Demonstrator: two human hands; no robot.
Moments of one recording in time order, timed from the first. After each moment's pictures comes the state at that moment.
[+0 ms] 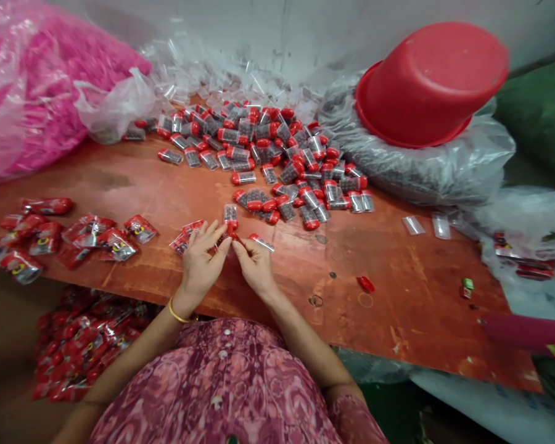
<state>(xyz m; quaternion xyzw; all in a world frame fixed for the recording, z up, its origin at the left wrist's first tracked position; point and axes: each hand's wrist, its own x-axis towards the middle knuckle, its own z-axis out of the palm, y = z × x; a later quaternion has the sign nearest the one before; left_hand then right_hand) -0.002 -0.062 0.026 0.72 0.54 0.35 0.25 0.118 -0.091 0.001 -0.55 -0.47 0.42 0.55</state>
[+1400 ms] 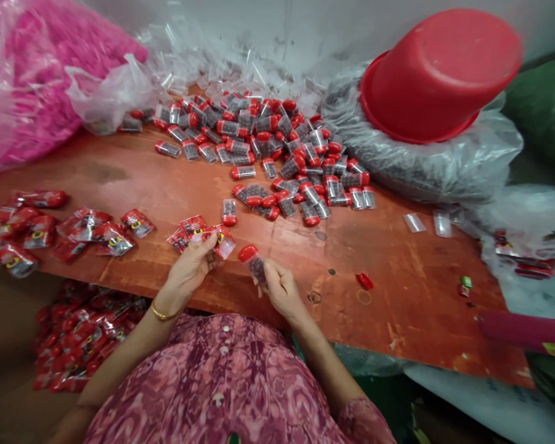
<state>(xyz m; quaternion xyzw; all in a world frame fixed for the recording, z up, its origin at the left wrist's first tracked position) -0.006 -0.061 0.029 0.20 0.51 0.37 0.75 0.156 -0.148 0.016 -0.57 -0.49 0.47 0.46</state>
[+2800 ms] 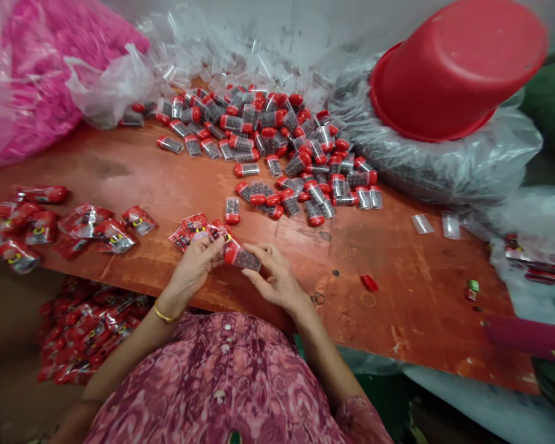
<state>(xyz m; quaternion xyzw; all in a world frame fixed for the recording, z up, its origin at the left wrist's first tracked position) -0.002 -0.063 0.028 0.24 0.47 0.38 0.76 0.163 -0.129 0.011 -0.50 -0.72 0.24 0.41</state>
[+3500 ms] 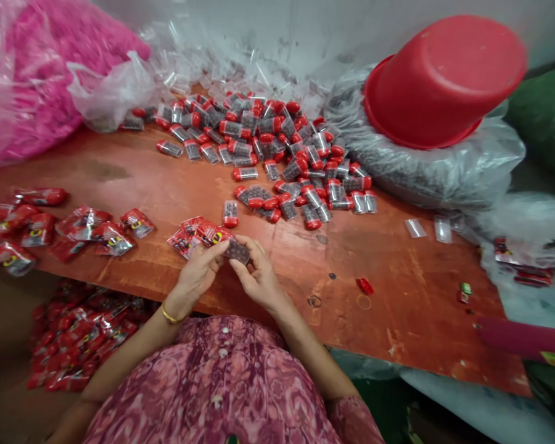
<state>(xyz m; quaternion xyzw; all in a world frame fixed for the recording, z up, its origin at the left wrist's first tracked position) 0.013 -0.067 0.028 0.19 0.41 0.47 0.76 0.130 -0.119 0.000 -0.52 -0.58 0.37 0.51</state>
